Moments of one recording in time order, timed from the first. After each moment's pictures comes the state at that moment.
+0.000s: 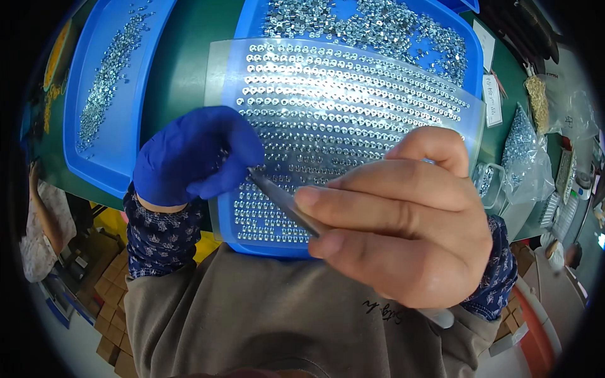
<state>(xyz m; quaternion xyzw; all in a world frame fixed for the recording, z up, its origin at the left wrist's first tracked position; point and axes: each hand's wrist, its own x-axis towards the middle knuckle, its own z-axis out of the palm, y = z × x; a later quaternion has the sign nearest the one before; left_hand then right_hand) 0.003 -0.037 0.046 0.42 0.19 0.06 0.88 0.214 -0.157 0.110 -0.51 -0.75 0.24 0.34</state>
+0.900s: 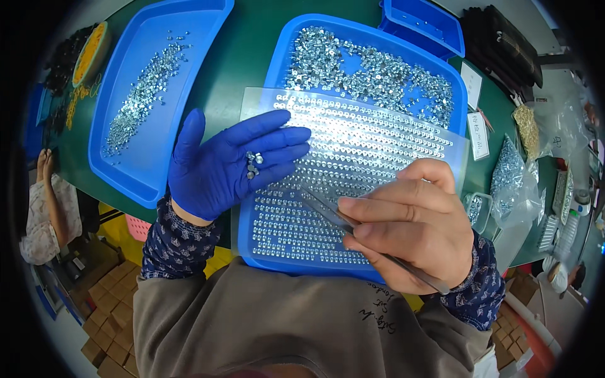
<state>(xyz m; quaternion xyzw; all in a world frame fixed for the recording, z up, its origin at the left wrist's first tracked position) 0.011 -0.038 0.054 0.16 0.11 0.18 0.96 0.231 -0.155 0.129 -0.48 -0.77 0.22 0.35</state>
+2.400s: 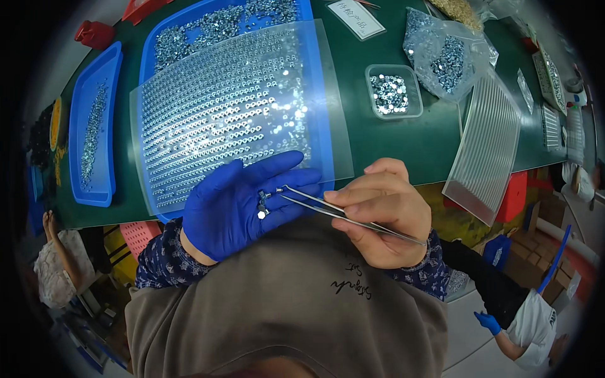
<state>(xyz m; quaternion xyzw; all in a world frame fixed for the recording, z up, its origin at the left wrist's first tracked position) 0.123 -0.218 0.071 0.05 0.20 0.01 0.98 0.296 -0.368 0.069 -0.56 -0.60 0.20 0.53</state>
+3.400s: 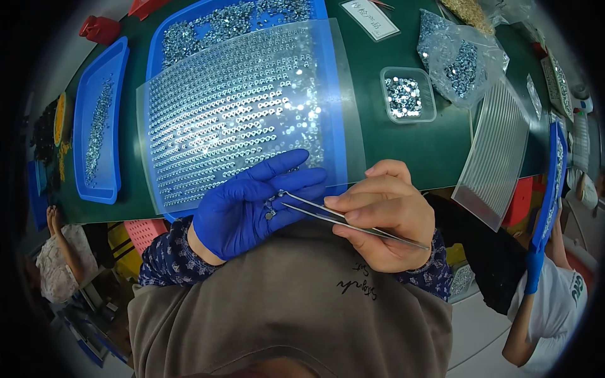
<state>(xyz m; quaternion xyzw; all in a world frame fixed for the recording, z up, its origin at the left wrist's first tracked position) 0.120 -0.213 0.065 0.03 0.22 0.02 0.97 0.291 -0.355 0.068 -0.54 -0.60 0.22 0.54</state>
